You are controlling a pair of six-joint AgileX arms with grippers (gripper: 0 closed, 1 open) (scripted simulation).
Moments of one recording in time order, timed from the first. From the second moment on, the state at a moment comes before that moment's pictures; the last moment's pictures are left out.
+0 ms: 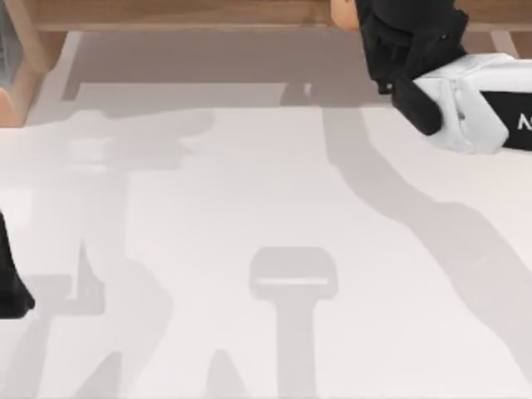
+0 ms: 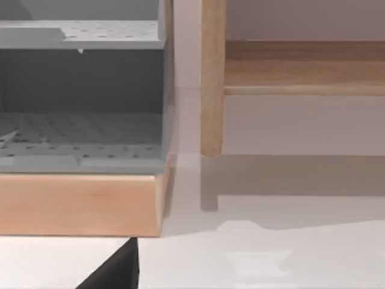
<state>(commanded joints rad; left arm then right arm) 0.00 0.00 0.00 0.00 0.00 0.00 0.53 1.98 1.34 0.68 0.53 0.01</state>
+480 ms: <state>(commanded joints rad) 0.00 0.00 0.00 0.00 0.00 0.00 0.48 1.98 1.44 0.54 0.51 0.00</state>
